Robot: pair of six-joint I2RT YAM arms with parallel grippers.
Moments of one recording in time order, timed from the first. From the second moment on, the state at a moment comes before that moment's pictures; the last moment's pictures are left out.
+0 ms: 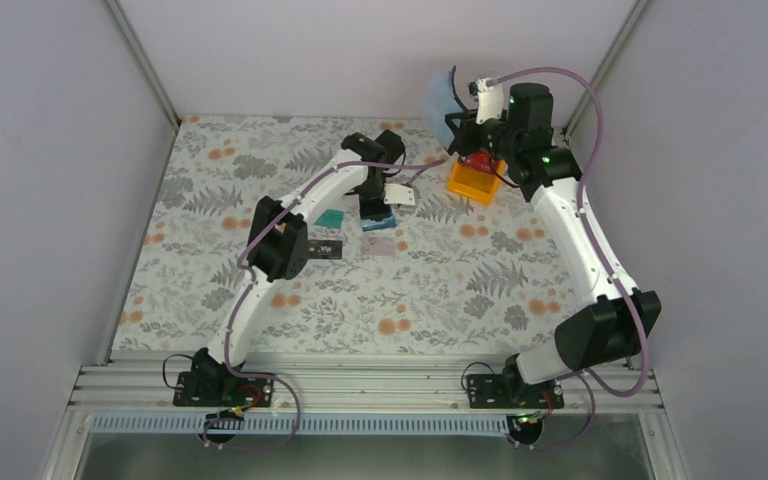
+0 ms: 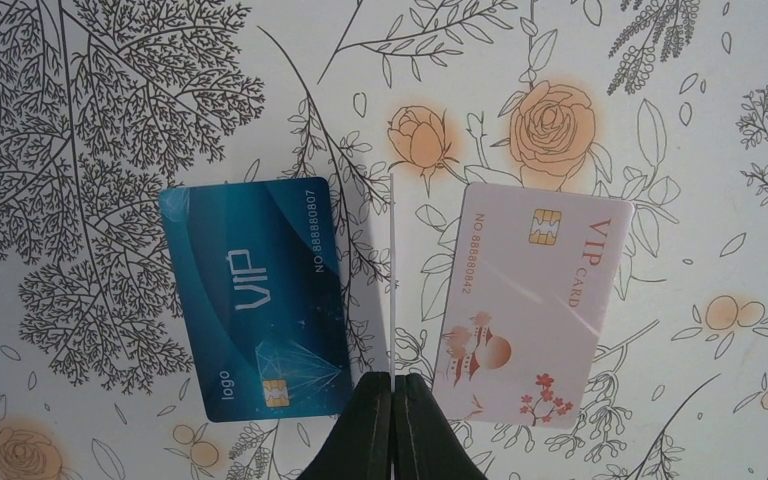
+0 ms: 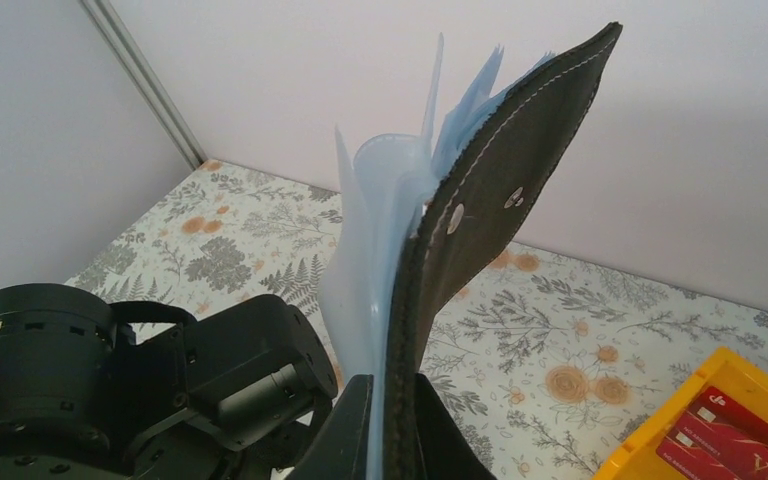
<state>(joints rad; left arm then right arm) -0.64 2.48 2.38 -1.34 0.14 0.83 0.23 1.49 1.56 -0.46 -0.36 0.06</state>
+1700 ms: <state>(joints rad) -0.58 2.40 2.47 -1.22 0.13 0.86 0.22 1.49 1.56 -0.46 -0.33 0.11</state>
